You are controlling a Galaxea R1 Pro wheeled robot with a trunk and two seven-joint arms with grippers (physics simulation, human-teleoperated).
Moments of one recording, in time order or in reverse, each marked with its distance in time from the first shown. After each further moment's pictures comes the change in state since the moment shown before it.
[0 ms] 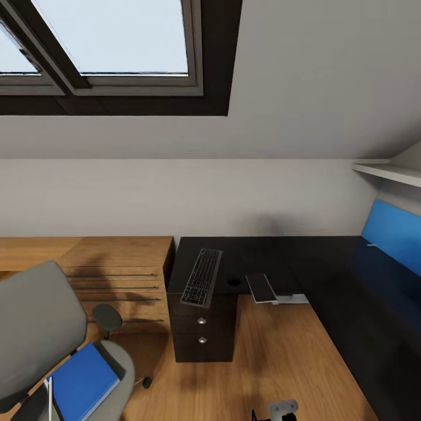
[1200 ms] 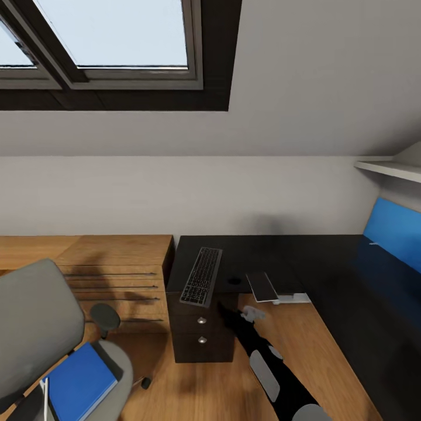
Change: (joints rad) left arm 0.001 -0.002 0.005 -0.005 0.160 -0.001 0.012; right arm -0.078 0.056 -0.056 -0.679 -0.595 0.398 0.416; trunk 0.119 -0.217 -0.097
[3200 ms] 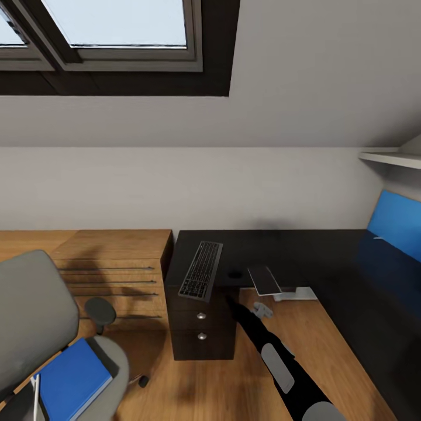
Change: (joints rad) left arm 0.000 -0.039 -0.004 -0.034 0.036 0.019 0.008; right arm 0.000 -0.058 -0.006 -0.048 -0.210 0.090 0.056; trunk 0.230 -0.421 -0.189
